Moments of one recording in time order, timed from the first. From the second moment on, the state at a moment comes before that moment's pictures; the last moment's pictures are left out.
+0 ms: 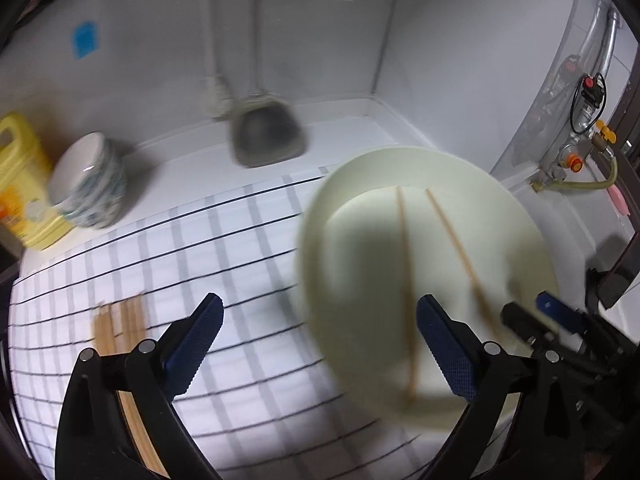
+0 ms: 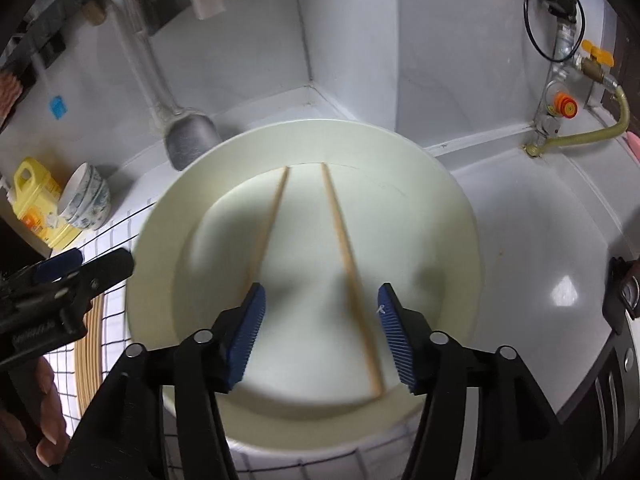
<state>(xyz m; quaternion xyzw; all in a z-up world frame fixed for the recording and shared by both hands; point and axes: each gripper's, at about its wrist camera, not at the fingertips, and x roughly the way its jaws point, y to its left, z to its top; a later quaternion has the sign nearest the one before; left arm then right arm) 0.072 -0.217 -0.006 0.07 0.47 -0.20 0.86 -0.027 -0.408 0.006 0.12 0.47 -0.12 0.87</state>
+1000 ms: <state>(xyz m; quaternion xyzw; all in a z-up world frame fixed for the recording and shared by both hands) 0.008 0.036 -0.051 0.04 0.51 -0.06 0.85 -0.065 -0.204 -0.006 0.08 0.50 -0.03 0.86</state>
